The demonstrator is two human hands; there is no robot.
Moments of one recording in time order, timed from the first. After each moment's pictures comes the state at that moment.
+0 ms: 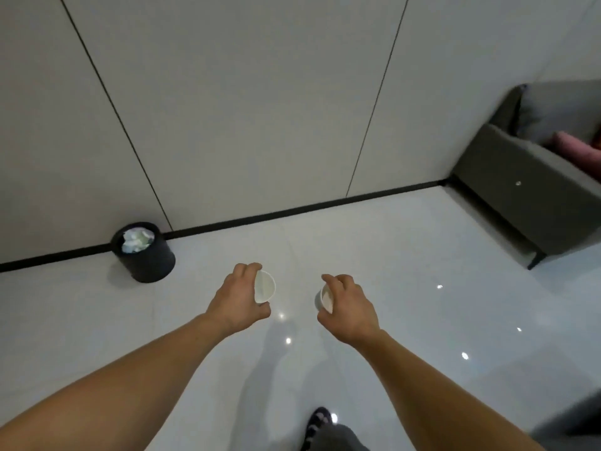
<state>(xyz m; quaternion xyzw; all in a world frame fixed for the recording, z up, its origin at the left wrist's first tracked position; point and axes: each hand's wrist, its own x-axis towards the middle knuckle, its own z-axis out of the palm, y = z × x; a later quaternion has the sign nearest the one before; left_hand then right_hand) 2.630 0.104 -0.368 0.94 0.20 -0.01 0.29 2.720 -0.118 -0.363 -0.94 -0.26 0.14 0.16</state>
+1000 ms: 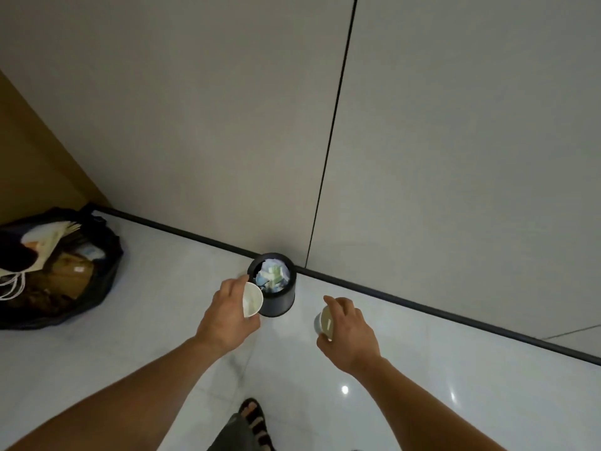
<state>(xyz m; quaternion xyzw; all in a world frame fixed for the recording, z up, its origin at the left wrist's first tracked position) 2.663 0.618 -0.428 0.80 0.52 0.08 0.29 2.875 0.478 -0.427 -0.81 -0.53 0.23 0.10</state>
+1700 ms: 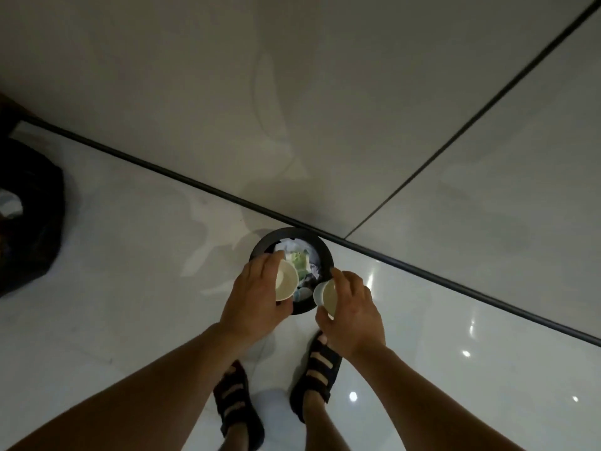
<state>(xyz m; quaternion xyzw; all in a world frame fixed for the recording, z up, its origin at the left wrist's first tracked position) 2.791 0.881 -0.751 0.82 0.49 0.02 0.30 2.949 0.780 -0.762 -0.82 -0.49 0.29 0.09</state>
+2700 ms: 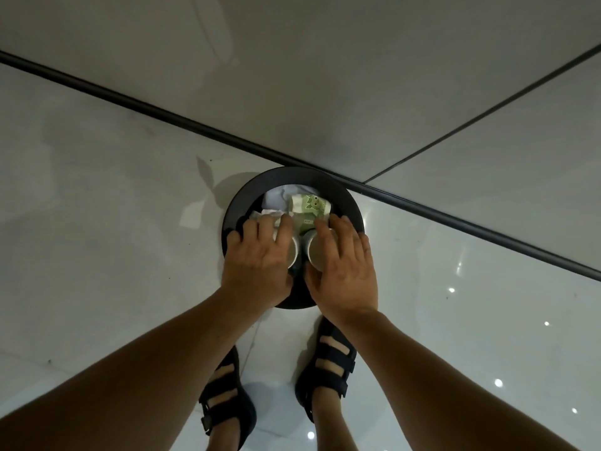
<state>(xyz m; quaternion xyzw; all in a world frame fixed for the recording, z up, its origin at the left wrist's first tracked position) 2.802 0.912 -0.947 0.91 0.39 -0.12 0.07 2.925 0.823 -0.962 -0.82 -0.54 0.18 0.09</state>
